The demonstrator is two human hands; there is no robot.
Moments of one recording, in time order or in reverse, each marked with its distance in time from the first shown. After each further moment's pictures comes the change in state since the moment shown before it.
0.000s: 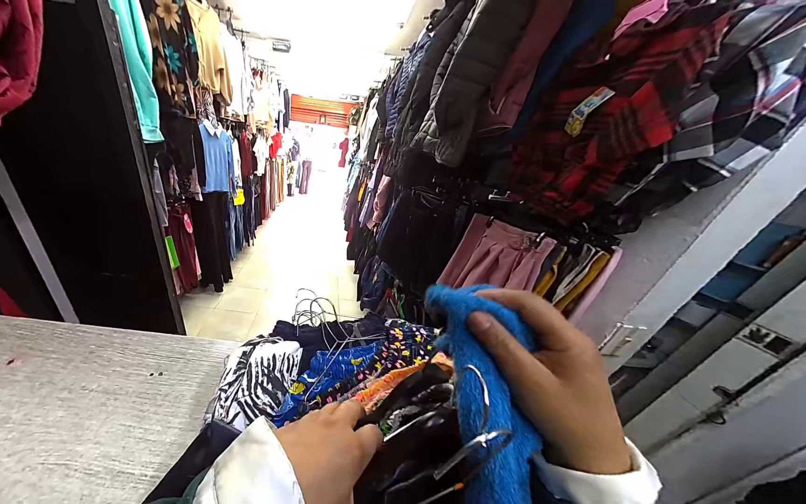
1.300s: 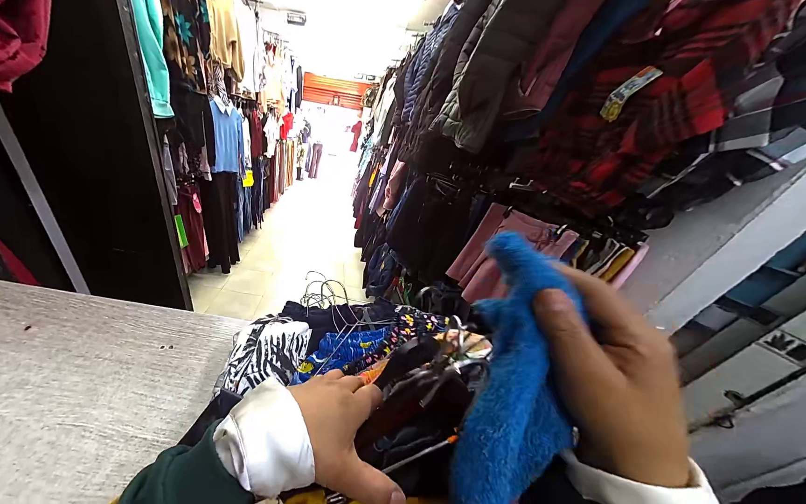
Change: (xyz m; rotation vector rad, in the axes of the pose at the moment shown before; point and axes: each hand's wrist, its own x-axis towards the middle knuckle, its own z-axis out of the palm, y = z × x) left_hand 0.007 -0.021 0.003 -0.080 0.027 0.014; right_hand -0.002 -0.012 -0.014 -0.081 0.111 0.070
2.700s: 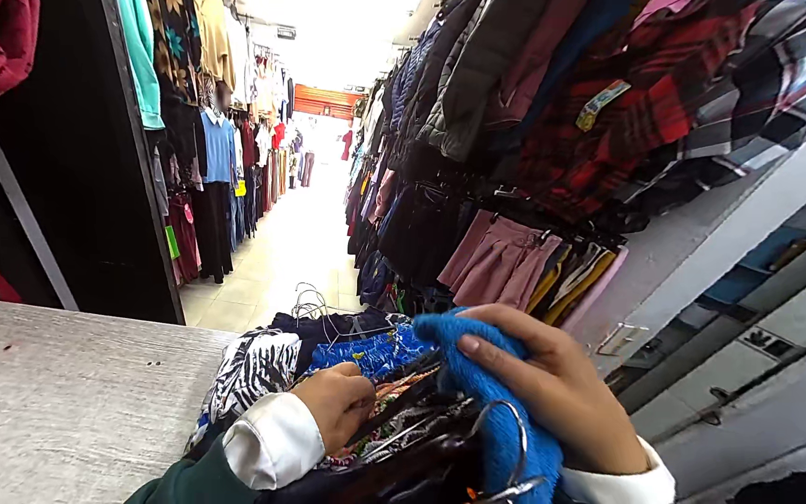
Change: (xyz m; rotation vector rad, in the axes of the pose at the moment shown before) left_hand 0.028 -0.018 0.008 -0.133 0.296 0.110; right_hand 0.001 0.016 0.008 0.253 -0.325 0.028
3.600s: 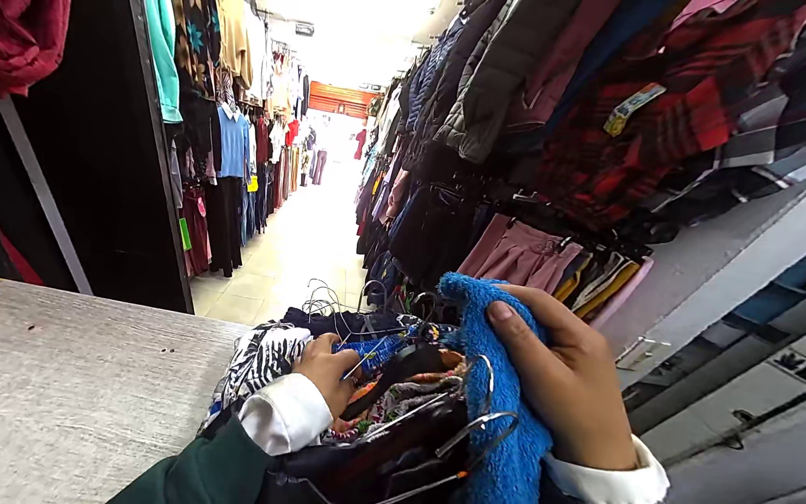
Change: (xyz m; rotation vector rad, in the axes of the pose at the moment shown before) left_hand 0.012 -0.023 0.000 -0.063 0.127 -0.321; right_hand 0.010 -0.004 0.015 -0.171 0.273 -0.048
